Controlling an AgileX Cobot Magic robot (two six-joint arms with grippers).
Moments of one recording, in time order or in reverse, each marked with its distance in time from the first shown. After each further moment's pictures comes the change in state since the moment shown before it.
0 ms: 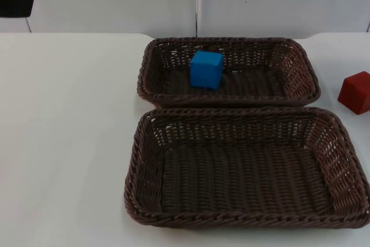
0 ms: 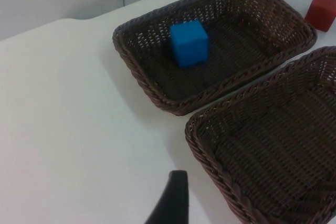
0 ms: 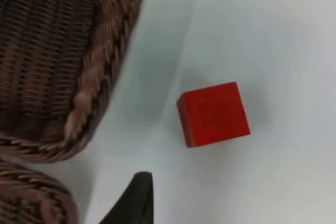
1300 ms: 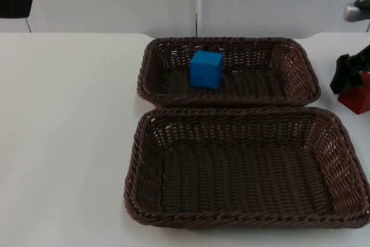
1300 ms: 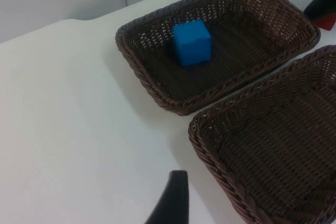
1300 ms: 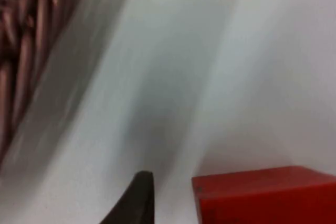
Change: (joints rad) right arm -0.089 0.539 -0.200 0.349 -0.208 -0.420; left arm 0.000 0.000 0.000 0.011 0.000 0.000
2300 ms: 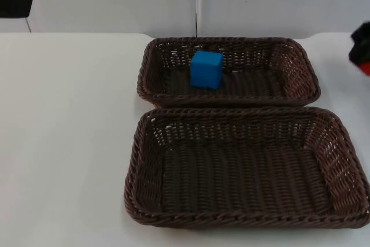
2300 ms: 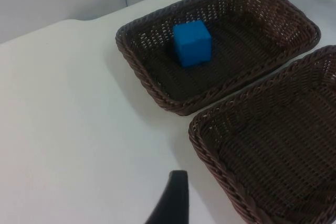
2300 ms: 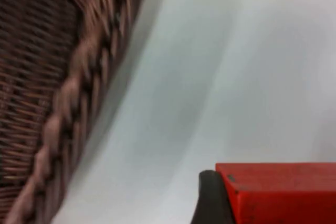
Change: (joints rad) right arm 0.000 -0.179 0.000 0.006 0.095 0.002; left arm 0.000 0.000 0.000 0.000 -0.002 0.000
